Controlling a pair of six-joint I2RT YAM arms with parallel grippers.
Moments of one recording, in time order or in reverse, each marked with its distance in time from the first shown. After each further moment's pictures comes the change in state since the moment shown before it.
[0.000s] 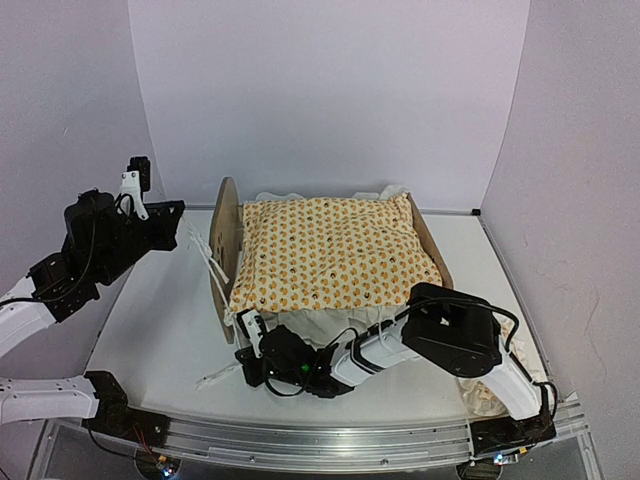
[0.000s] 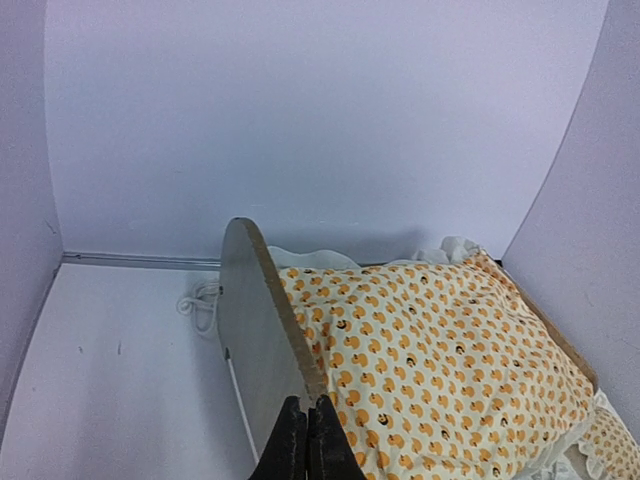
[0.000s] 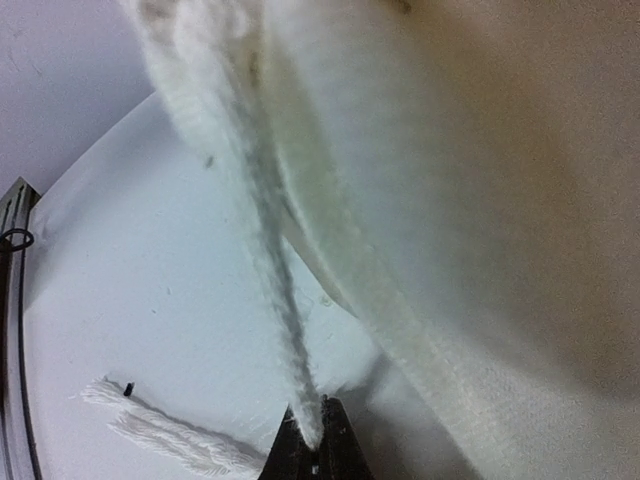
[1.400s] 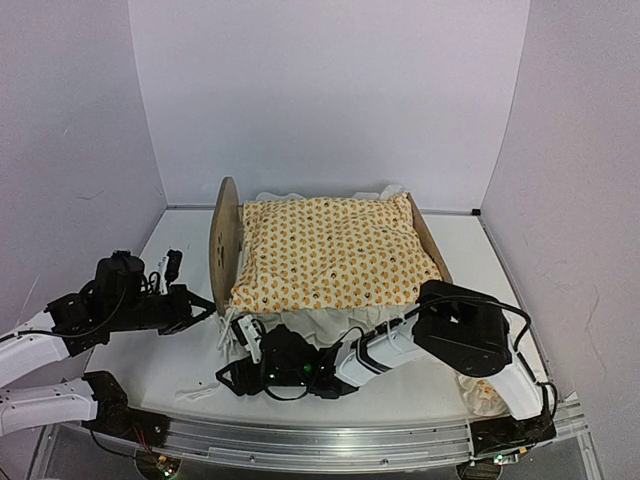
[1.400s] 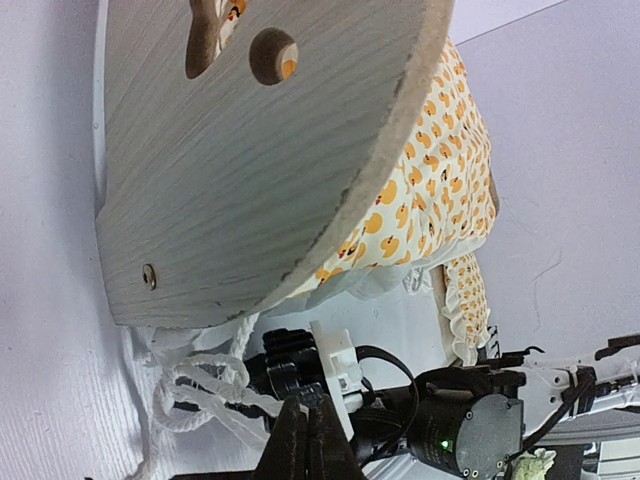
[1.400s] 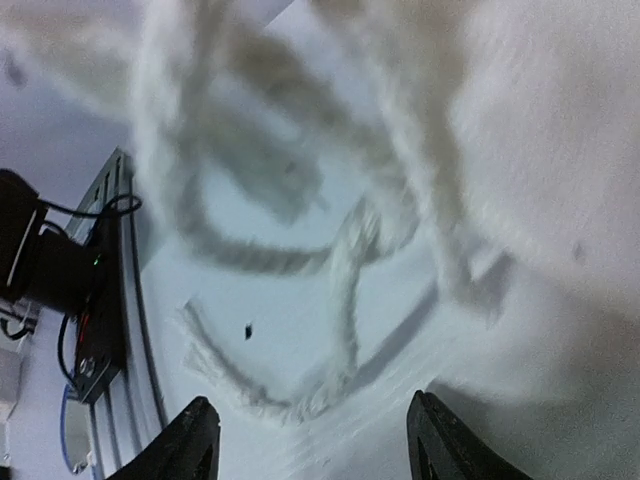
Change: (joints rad) left arm 0.008 -0.111 -0.323 -0.203 0.551 -0.592; right arm 0.008 -0.076 -0.048 -0.033 -0.252 0.191
